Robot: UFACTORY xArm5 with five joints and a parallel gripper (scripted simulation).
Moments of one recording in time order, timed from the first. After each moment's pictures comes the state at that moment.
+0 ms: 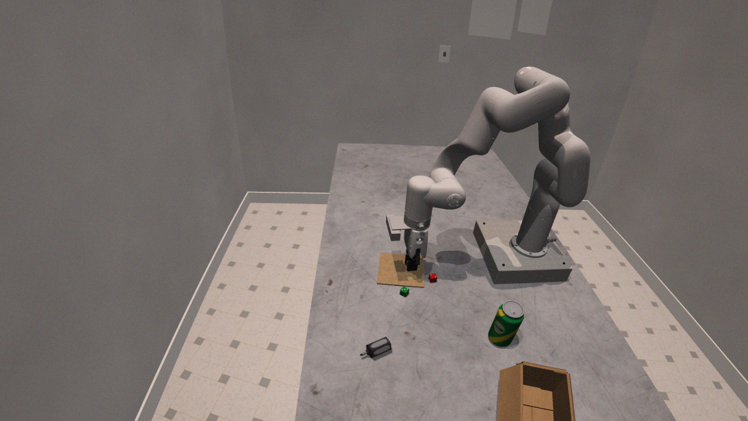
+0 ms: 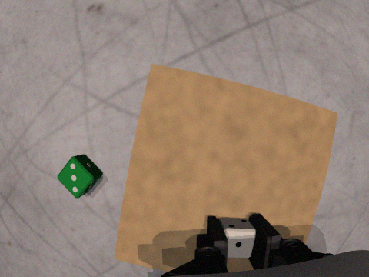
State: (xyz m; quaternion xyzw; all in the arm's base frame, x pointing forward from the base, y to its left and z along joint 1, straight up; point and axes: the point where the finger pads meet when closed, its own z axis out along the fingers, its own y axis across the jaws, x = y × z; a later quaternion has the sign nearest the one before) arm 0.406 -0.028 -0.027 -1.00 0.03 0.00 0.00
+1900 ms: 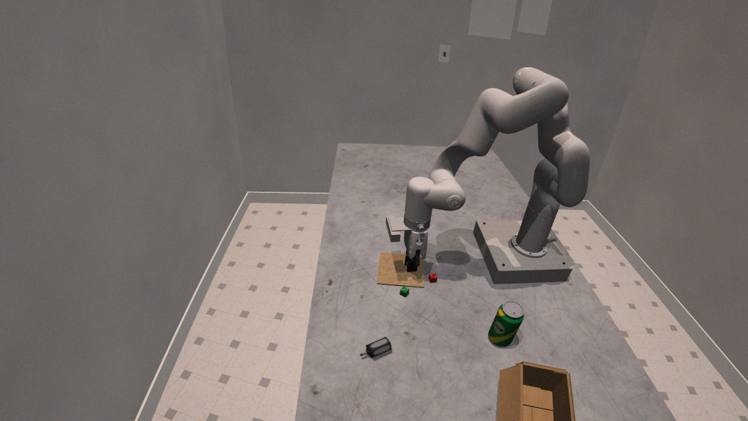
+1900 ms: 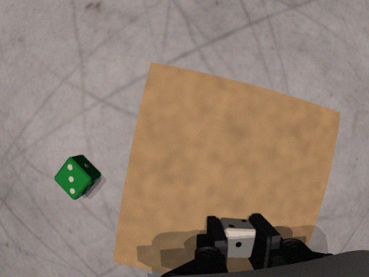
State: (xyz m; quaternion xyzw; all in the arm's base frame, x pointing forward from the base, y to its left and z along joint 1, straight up) arm 0.406 -0.028 -0.031 -1.00 0.03 0.00 0.00
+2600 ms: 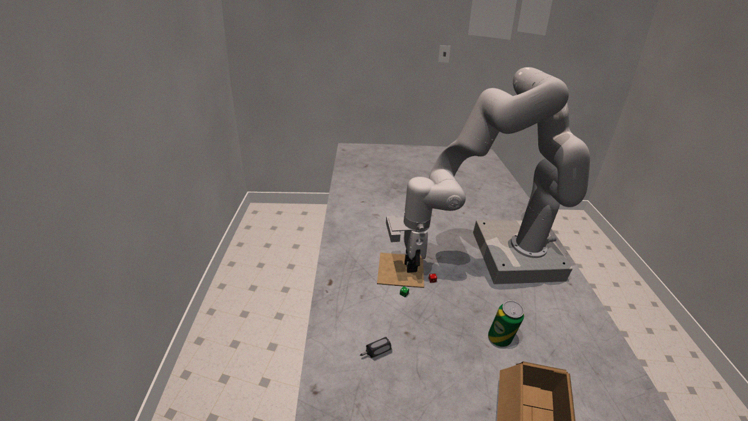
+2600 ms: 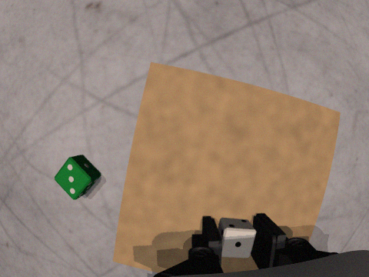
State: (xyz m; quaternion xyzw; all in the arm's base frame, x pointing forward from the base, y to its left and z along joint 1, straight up) arm 0.406 -0.028 -0.031 -1.00 0.03 0.00 0.00
